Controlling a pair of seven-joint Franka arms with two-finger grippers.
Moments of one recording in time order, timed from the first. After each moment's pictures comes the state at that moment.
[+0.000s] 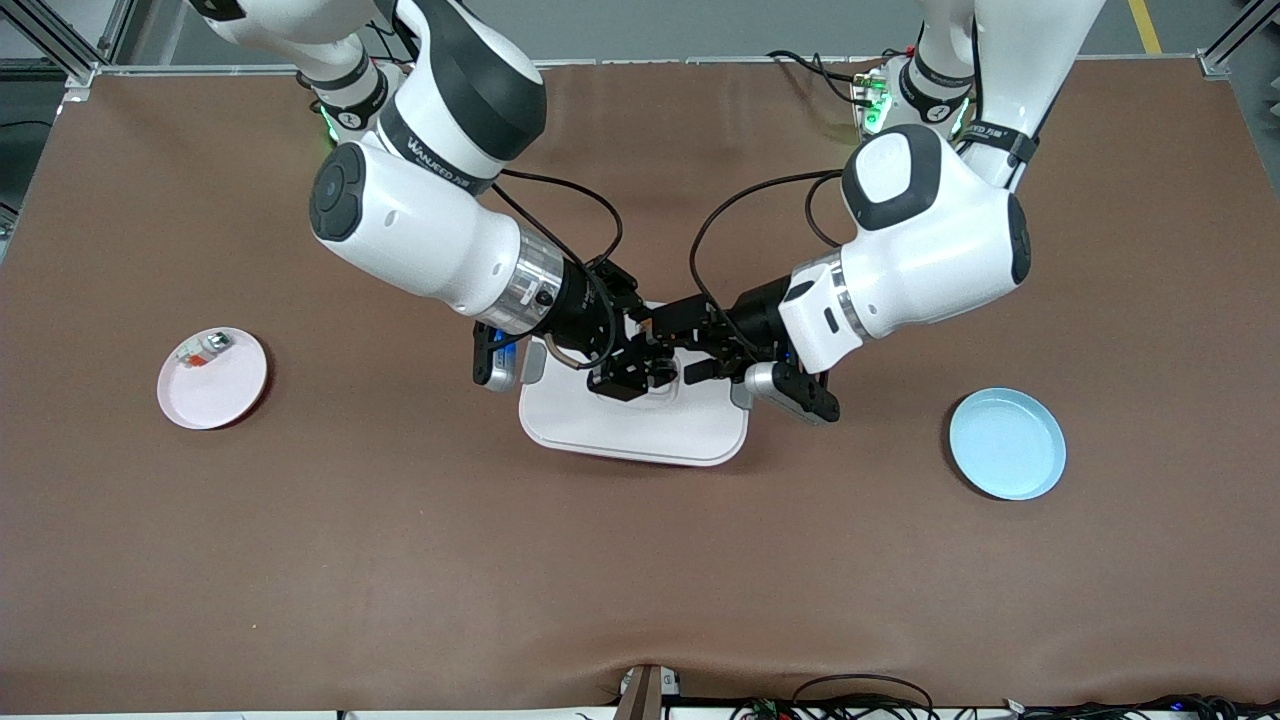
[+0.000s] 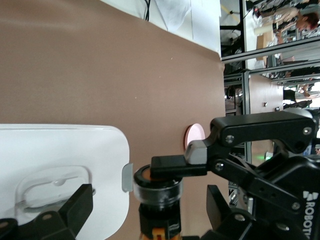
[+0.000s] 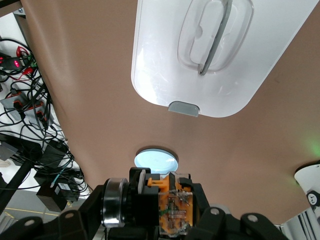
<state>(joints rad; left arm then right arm) -0.21 0.42 -0.39 -1.49 -0.82 2.34 -0.03 0.59 0.57 -0.02 -1.10 0.61 2.05 1.85</state>
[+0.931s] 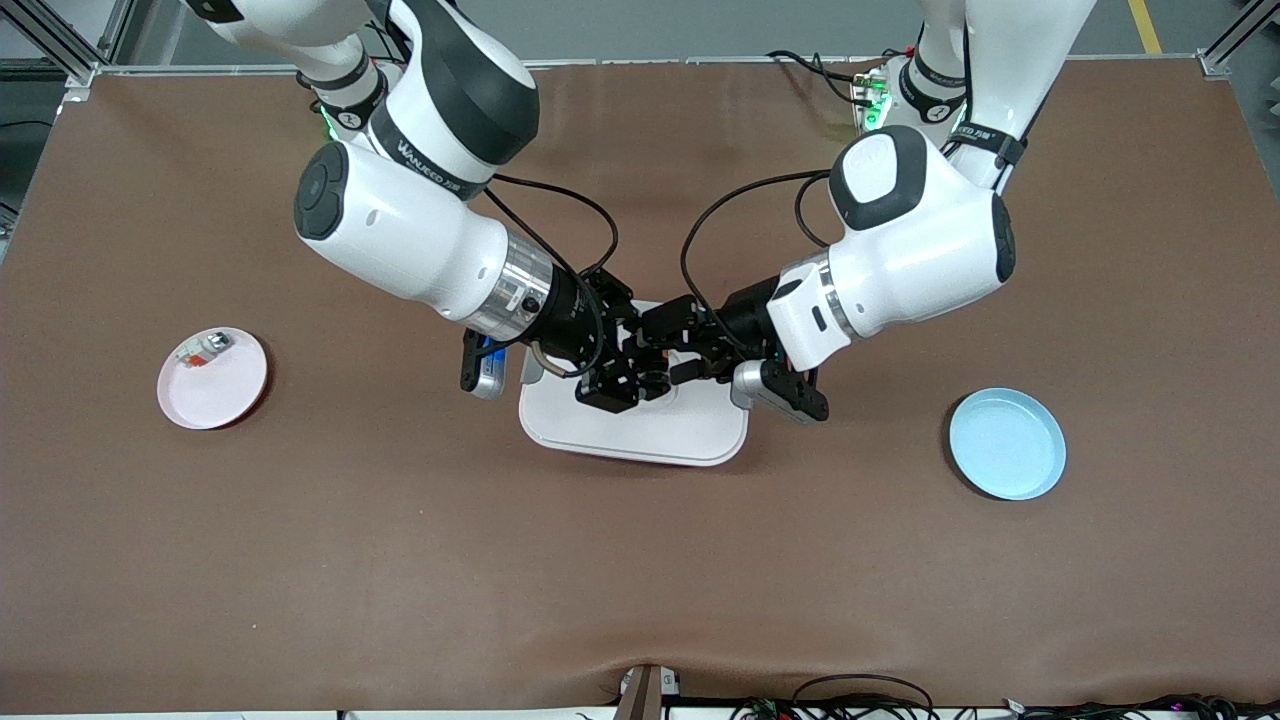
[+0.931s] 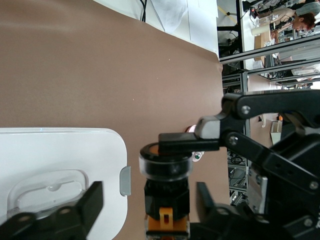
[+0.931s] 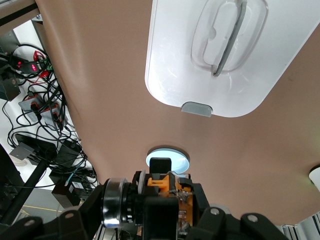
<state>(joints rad) -0.22 0.43 -0.39 -1.49 -0.82 2.35 -0.01 0.59 0.58 -0.03 -1.08 0.61 2.08 1.86</state>
